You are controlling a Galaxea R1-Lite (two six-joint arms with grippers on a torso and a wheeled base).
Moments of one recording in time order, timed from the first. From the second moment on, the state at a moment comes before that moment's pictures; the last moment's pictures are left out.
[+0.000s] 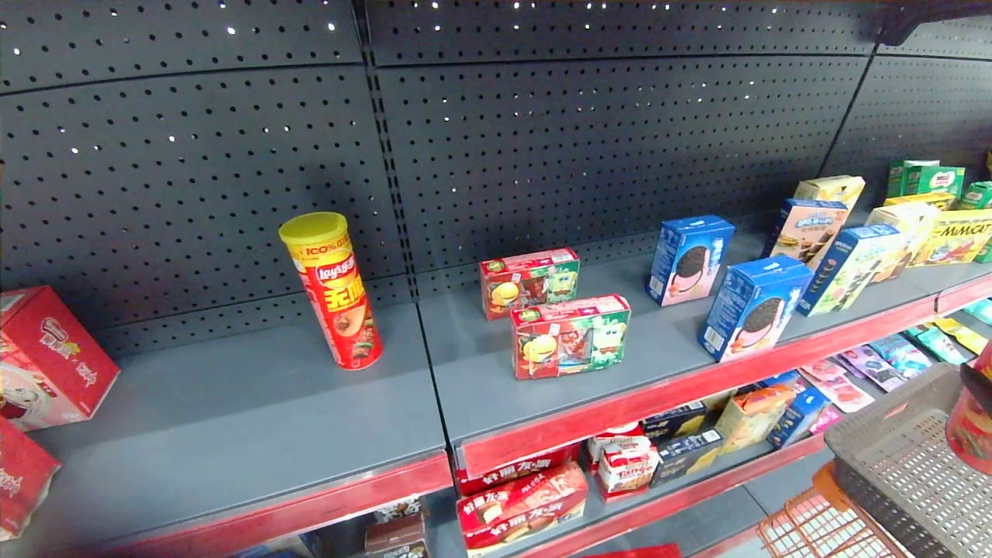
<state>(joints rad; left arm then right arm) 0.00 0.00 0.00 0.00 -0.02 0.02 0.03 0.92 -0.12 -0.99 0.04 -0.57</state>
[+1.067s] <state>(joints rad) 0.00 0.00 0.00 0.00 -0.02 0.02 0.03 0.92 -0.11 -0.99 0.04 -0.58</state>
